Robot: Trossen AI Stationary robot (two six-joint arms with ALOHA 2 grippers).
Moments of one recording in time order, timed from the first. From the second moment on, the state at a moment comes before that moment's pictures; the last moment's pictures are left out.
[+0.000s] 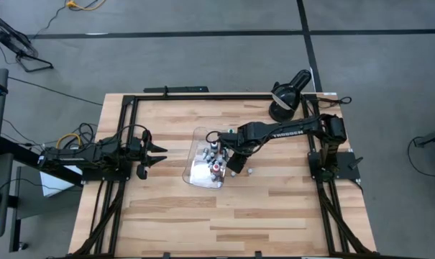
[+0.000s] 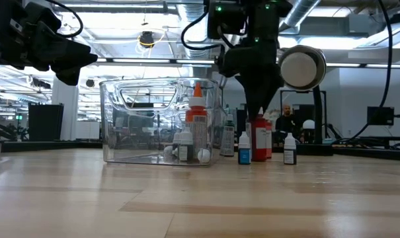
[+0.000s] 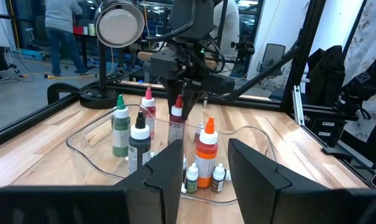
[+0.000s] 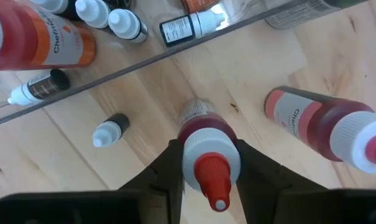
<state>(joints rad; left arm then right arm) 0.02 0.01 0.01 0.03 -0.01 -0.12 -0.03 1.89 1.47 -1.05 0.03 0.46</state>
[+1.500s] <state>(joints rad) 0.02 0.01 0.01 0.03 -0.01 -0.12 -0.07 1.65 1.68 -0.88 -0.10 0.14</state>
